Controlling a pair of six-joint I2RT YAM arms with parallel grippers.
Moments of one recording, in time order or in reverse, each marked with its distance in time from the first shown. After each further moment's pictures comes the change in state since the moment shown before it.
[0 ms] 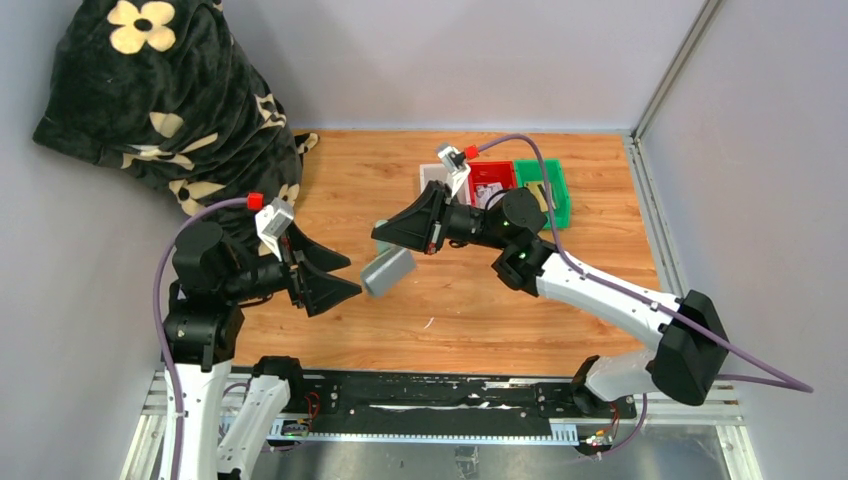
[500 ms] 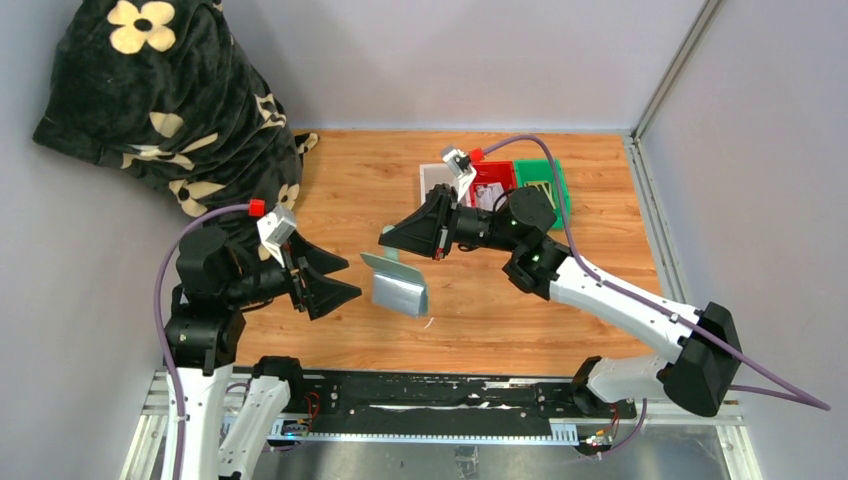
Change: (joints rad) left arm 0.000 -0.026 -0.031 -0.032 -0.026 0.076; right arm -0.001 -0.082 -0.002 -0.158 -0.010 -0.081
